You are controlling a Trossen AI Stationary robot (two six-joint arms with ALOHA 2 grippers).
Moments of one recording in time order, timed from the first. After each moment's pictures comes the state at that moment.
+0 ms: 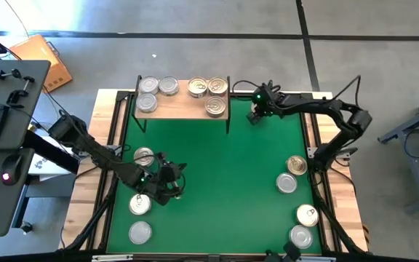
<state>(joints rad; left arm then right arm) -0.54 1.50 0.75 -0.21 -0.99 -0.49 -0.69 1.61 0.87 -0.30 0.21 0.08</state>
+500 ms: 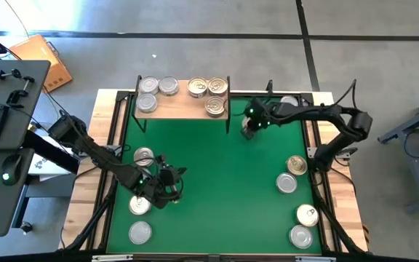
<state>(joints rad) -0.57 1.50 0.75 -0.20 -0.97 -0.51 -0.47 1.60 0.87 -0.44 0.04 0.26</state>
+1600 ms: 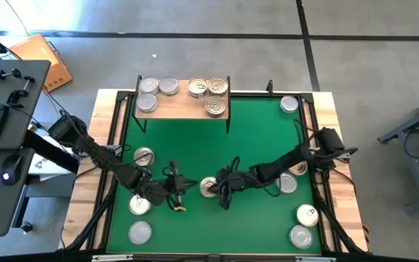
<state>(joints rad) -0.56 1.50 0.75 0.25 -0.72 -0.19 0.30 1.92 0.90 0.53 0.14 0.47</state>
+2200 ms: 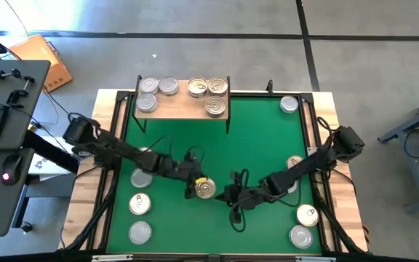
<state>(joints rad) -0.24 1.67 0.75 0.26 -0.19 -0.26 0.49 1.74 1.00 0.14 0.39 0.34</state>
